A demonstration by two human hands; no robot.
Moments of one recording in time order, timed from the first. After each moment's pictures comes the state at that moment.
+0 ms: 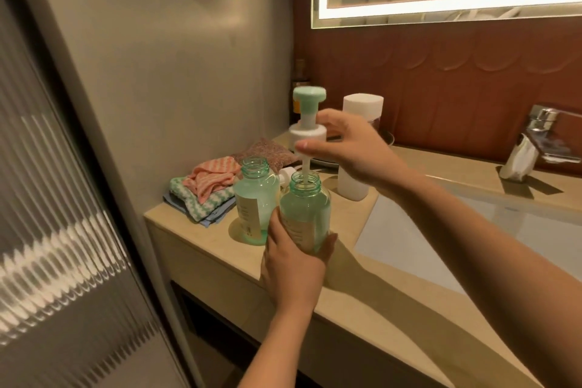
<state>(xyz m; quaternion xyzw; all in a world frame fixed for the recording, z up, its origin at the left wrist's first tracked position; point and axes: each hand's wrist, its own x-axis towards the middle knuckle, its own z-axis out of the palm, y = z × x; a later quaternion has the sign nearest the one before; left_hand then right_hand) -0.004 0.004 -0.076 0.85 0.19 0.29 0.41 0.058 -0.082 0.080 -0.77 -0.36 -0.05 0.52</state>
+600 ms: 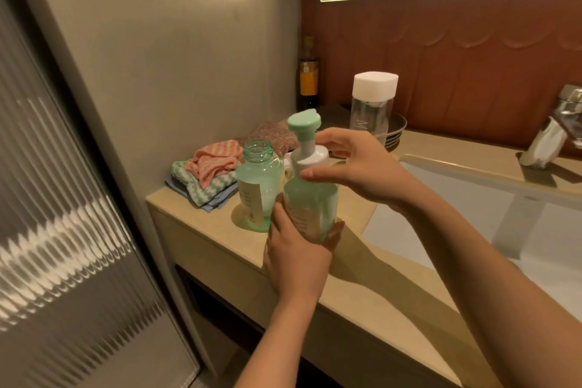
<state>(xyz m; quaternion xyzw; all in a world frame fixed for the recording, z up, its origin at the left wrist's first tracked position) 0.000 0.005 -0.081 0.84 0.20 0.29 0.42 0.067 -0.085 0.042 -0.81 -0.36 -0.03 0.46</state>
